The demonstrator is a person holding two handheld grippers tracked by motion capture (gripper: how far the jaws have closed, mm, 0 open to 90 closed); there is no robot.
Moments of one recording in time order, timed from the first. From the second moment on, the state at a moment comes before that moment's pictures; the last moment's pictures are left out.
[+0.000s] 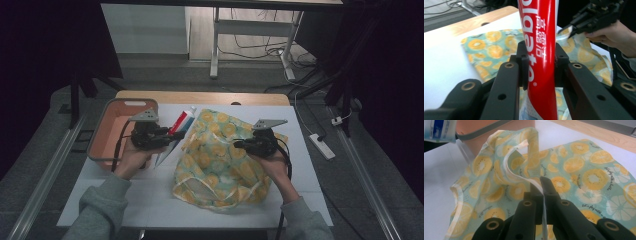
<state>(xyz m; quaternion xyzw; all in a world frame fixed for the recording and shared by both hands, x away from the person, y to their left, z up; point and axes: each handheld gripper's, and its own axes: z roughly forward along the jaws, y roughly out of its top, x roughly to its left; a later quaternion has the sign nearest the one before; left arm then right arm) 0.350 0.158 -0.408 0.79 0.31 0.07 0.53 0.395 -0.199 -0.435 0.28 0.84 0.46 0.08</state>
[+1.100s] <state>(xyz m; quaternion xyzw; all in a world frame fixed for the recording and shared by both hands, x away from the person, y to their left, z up) 0.336 0.062 -0.435 0.89 0.16 0.04 0.42 0.398 -0.210 -0.430 0.30 0.81 0.50 0.07</state>
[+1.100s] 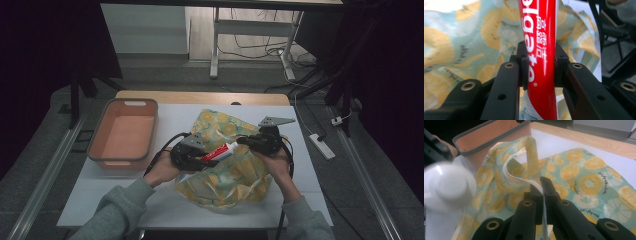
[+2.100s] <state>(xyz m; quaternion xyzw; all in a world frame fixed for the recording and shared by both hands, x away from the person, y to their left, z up) 0.351 -0.010 -0.452 0.94 0.08 0.11 0.30 0.386 -0.205 -0.415 0.29 0.78 0.55 0.05</state>
